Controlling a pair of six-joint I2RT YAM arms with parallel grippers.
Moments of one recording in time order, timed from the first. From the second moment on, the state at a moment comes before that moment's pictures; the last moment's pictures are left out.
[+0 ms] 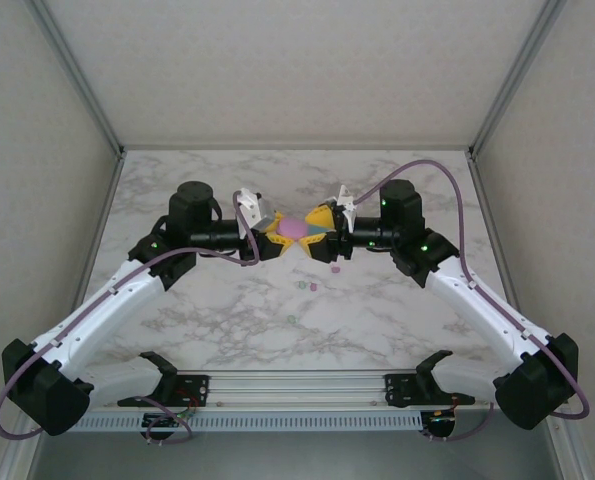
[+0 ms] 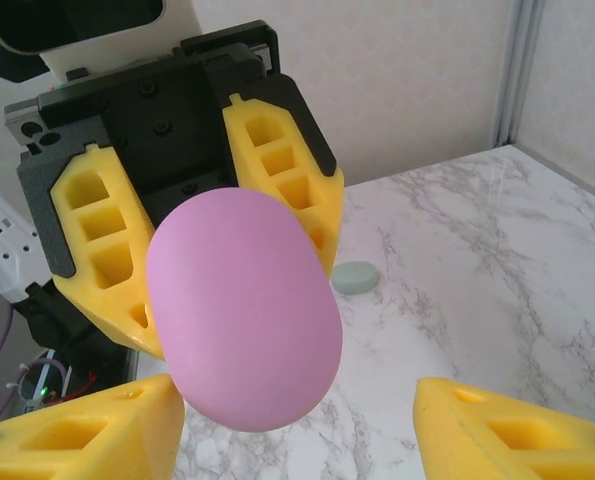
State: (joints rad) left arm -0.59 1.15 1.04 -0.23 0.79 0.25; right arm 0.58 1.17 1.02 -0.16 -0.81 -0.10
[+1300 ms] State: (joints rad) left arm -0.59 1.05 0.81 0.12 0.57 0.00; right arm 0.57 1.14 1.22 -0.37 -0.55 0.18
